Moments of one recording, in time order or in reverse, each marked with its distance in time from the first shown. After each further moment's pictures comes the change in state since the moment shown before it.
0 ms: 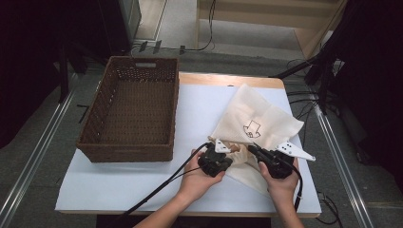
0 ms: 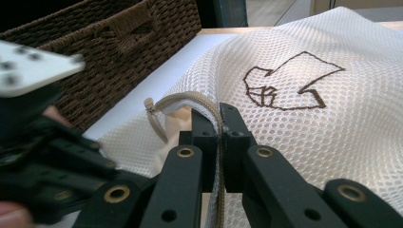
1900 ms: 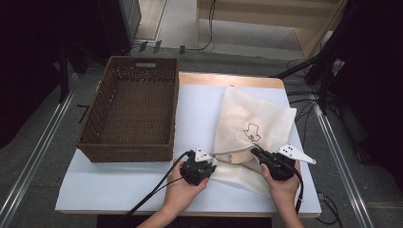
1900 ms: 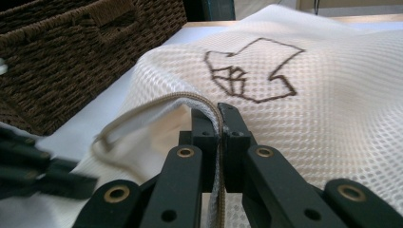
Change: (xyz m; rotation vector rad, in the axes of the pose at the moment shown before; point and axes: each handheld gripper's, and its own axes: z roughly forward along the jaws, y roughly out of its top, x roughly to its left) left arm 0.009 -0.061 -0.045 -0.029 0.032 -0.033; right arm -0.008 -0.010 -0.002 0.006 -0.051 -0.012
